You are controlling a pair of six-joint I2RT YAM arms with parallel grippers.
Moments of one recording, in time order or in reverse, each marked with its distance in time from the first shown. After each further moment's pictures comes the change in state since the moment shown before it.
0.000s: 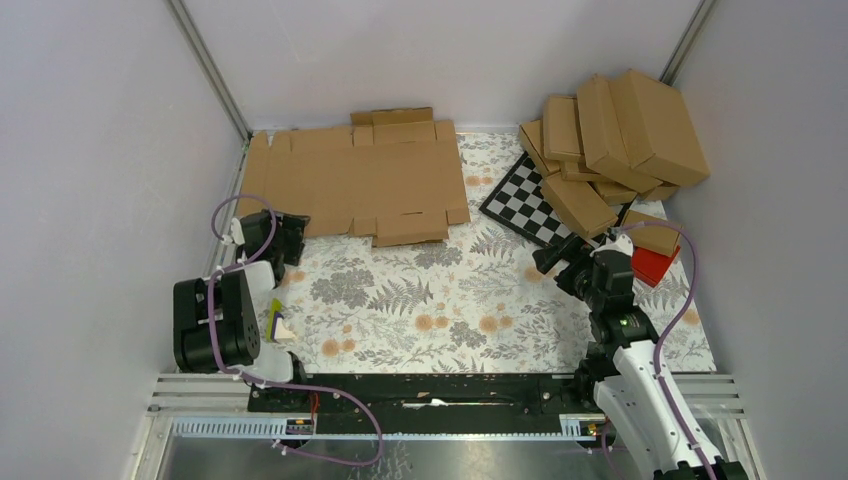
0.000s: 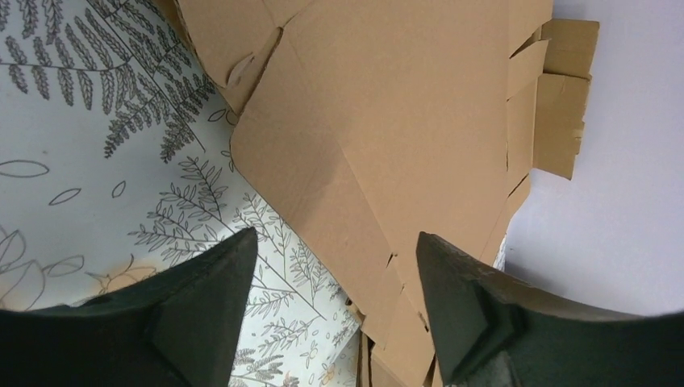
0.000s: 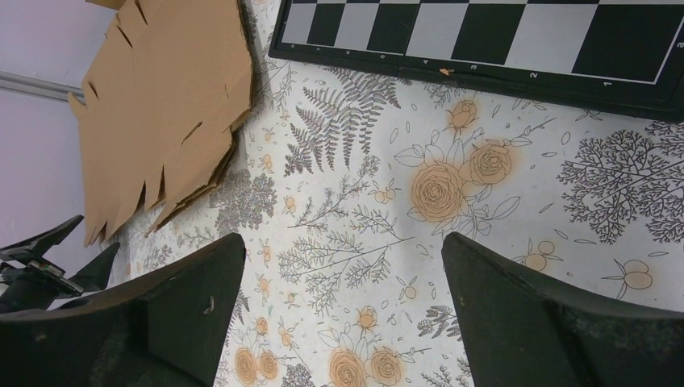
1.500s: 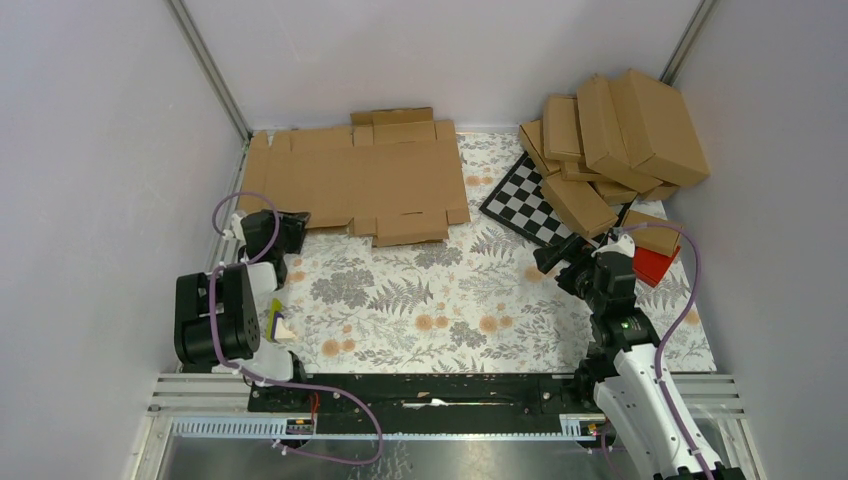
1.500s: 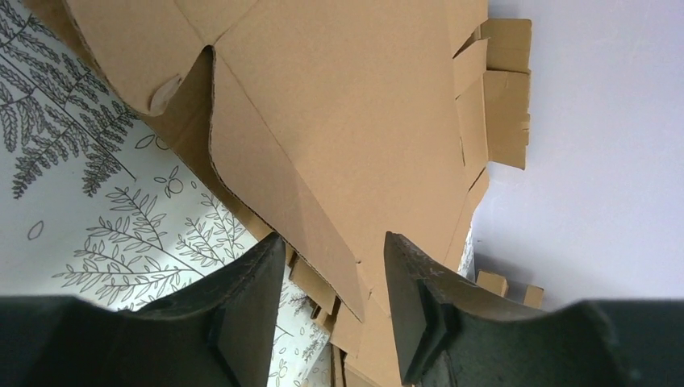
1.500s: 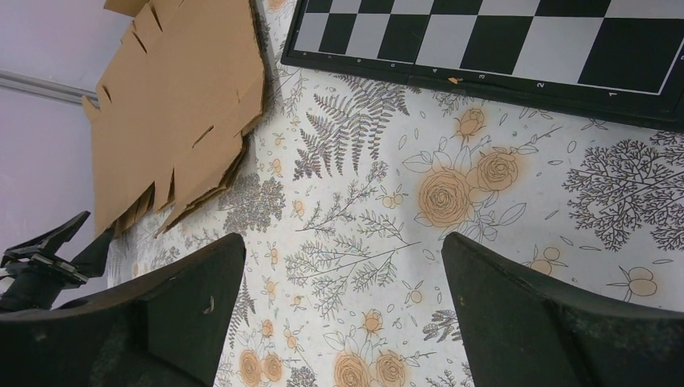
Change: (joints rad) left arm -0.008 0.039 -0.026 0.186 0.024 -0.020; right arm 0.000 -0.033 -0.006 0.008 -0.003 0.000
